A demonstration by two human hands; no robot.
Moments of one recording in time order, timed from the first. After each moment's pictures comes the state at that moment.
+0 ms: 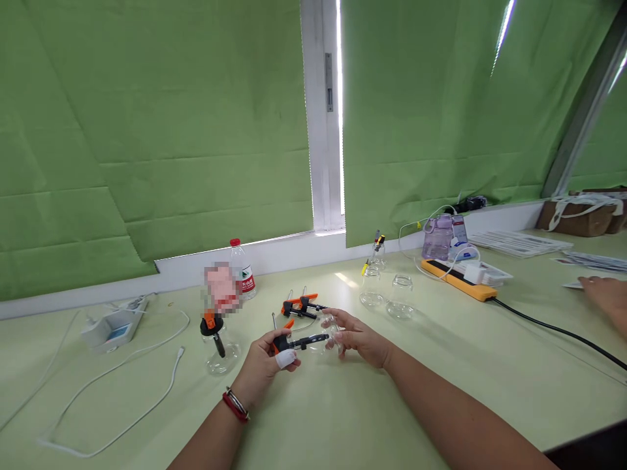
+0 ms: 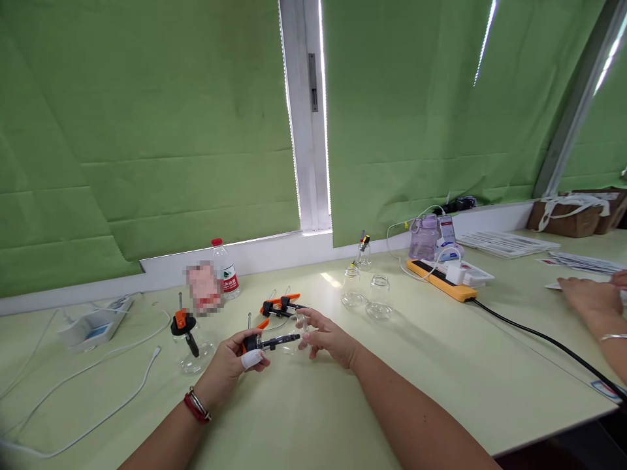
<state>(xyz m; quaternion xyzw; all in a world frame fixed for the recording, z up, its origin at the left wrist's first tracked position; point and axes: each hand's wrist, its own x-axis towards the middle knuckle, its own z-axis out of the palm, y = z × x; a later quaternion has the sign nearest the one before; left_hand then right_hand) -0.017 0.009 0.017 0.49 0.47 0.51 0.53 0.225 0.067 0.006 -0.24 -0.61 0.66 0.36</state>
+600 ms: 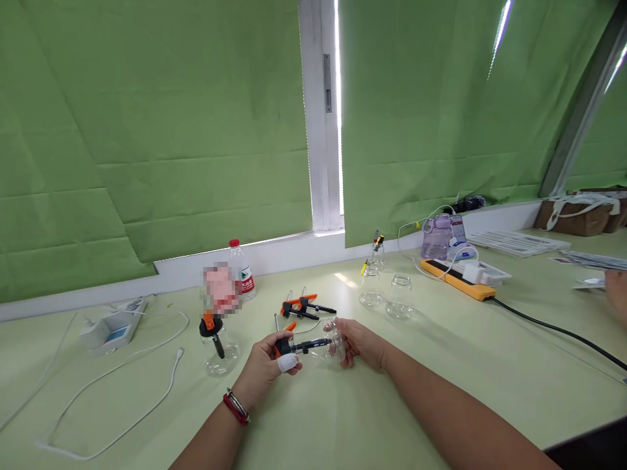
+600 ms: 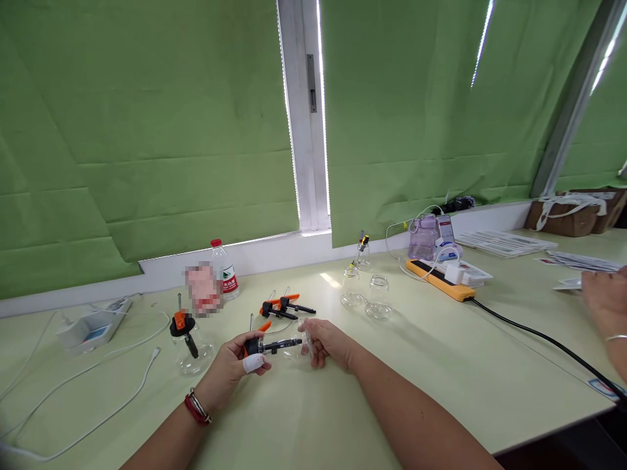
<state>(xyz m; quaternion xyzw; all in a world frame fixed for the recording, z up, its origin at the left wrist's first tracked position) -0.014 0.005 0.021 0.50 0.46 0.49 0.54 0.219 0.073 -0.006 -0.34 -0.59 0.66 0.31</state>
